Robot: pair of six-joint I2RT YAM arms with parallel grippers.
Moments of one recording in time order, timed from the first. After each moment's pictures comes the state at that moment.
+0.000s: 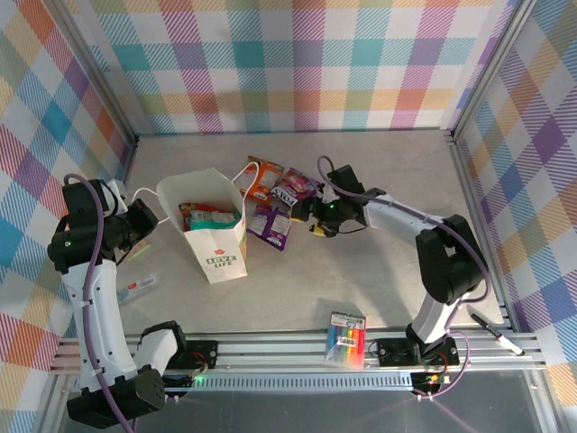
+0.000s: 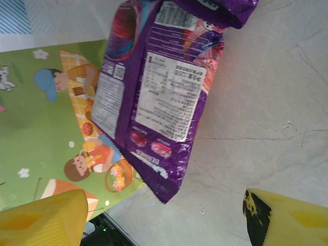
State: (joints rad) left arm 0.33 0.95 1.28 -1.18 0.32 -0.37; right arm 0.52 1.75 1.16 -0.36 -0.59 0.81
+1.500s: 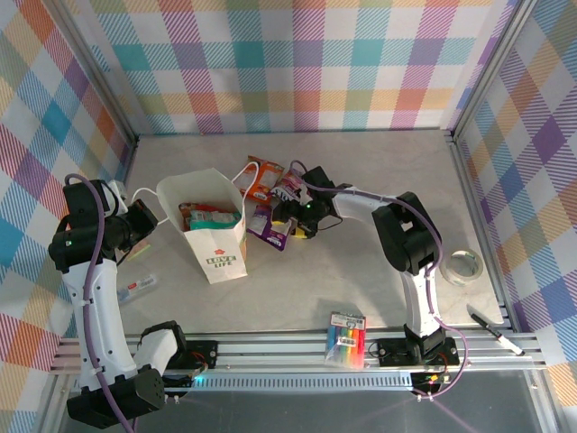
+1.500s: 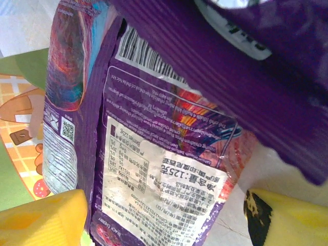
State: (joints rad) left arm 0.33 0.95 1.27 -1.18 0.31 -0.37; right arm 0.58 2.10 1.41 -0.36 -0.64 0.81
